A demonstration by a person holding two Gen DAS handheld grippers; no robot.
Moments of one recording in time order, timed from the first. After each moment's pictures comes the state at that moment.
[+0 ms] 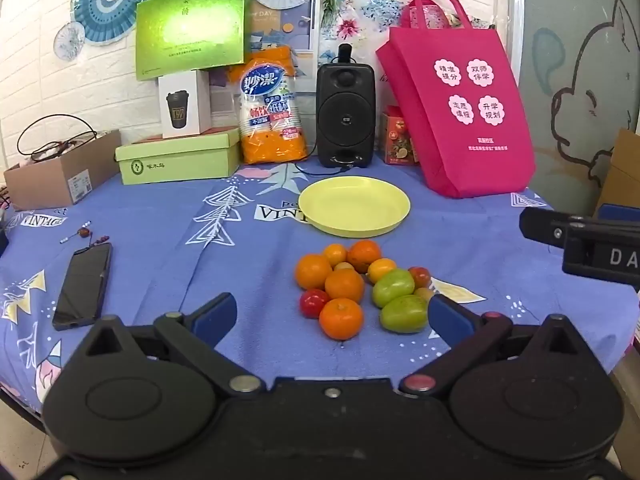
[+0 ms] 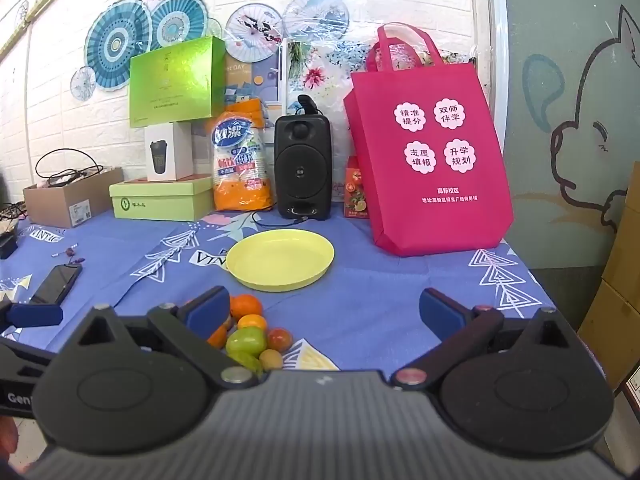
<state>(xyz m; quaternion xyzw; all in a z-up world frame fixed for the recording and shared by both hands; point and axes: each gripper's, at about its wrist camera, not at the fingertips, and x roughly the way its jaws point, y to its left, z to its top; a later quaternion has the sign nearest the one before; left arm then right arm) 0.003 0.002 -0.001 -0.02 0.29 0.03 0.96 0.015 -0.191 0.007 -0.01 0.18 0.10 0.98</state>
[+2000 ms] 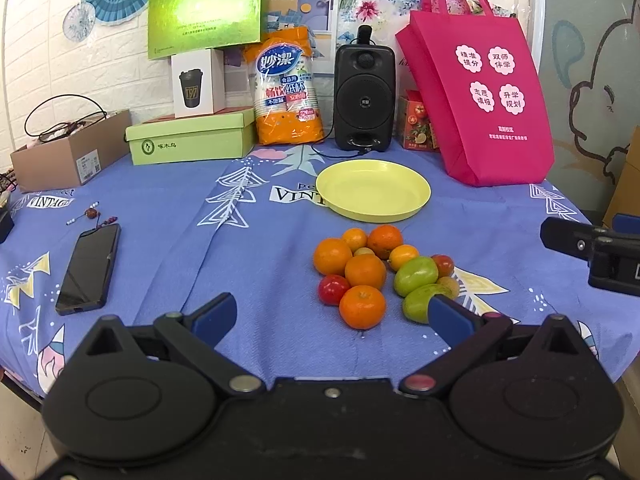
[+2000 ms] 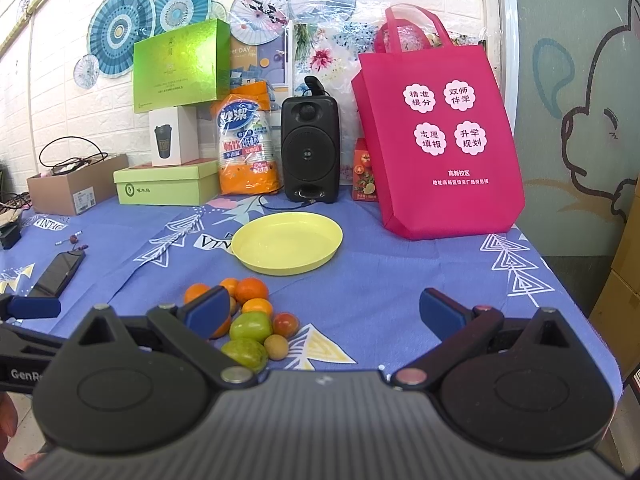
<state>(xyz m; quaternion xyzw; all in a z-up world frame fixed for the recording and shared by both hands) 0.018 0.006 -0.011 -0.03 0.30 0.04 0.95 0.024 -0.184 -0.010 -0.02 0.20 0.10 0.97</state>
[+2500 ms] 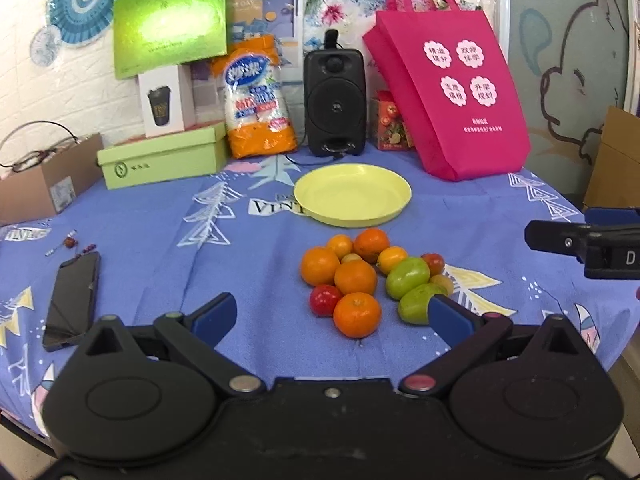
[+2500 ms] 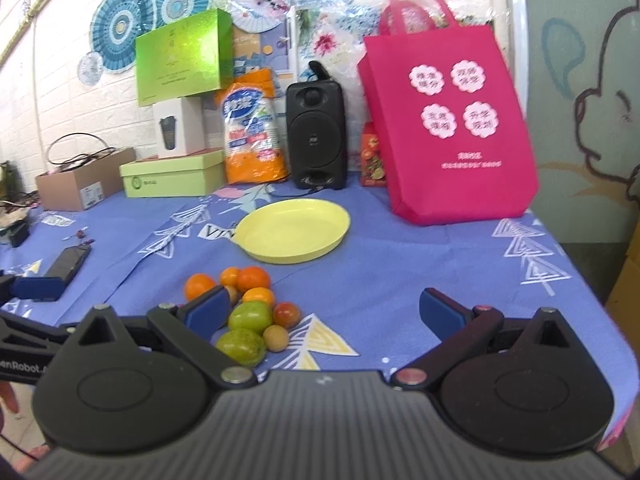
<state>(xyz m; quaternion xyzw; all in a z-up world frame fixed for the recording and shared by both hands) 0.028 0.014 -0.021 0.01 0.29 -0.02 0.96 0.039 -0.195 -0.024 0.00 0.23 0.13 0.97</state>
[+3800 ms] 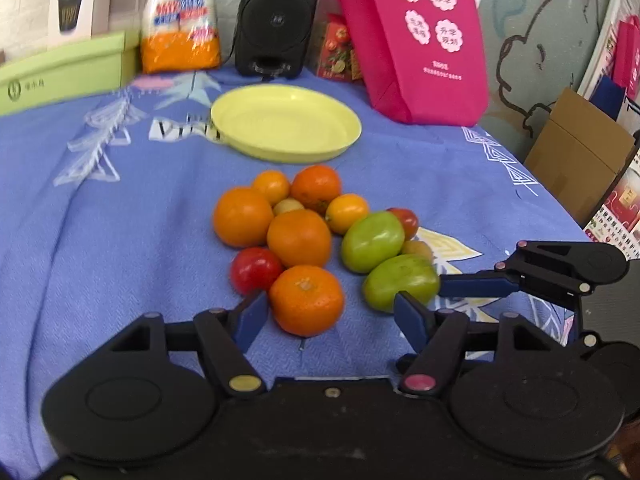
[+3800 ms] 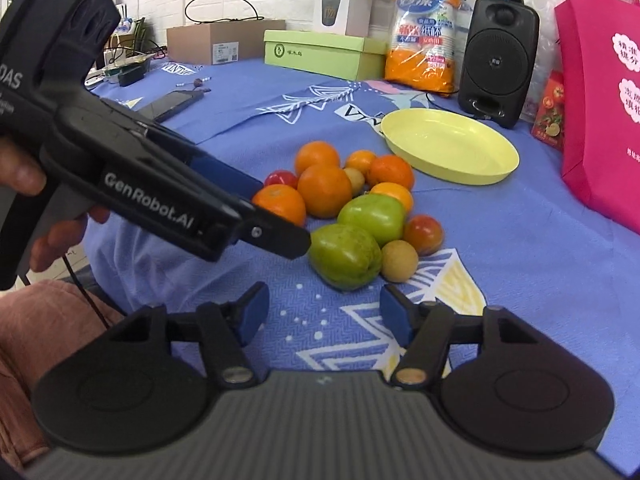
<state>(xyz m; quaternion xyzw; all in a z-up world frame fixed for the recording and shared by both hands) 0.137 0.032 -0.099 -0.08 0.38 -0.15 0.91 0.090 -0.136 -0.104 -0.16 0.31 0.34 0.87</state>
